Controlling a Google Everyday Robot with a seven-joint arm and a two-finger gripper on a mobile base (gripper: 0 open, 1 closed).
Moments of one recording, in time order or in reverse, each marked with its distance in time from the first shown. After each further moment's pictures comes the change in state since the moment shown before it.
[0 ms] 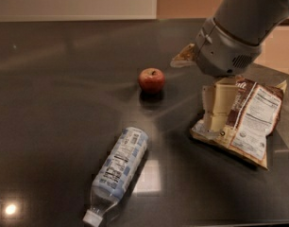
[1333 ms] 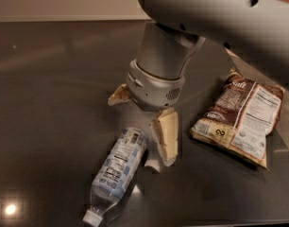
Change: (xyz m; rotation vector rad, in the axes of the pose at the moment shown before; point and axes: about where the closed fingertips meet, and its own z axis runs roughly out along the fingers) arm -0.093 0.020 0.084 -0.184 -0.044 -0.423
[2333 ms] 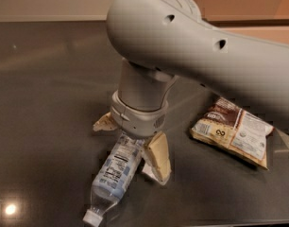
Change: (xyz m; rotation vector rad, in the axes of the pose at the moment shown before) arm -0.022 0.012 0.043 -0.030 0.060 -0.196
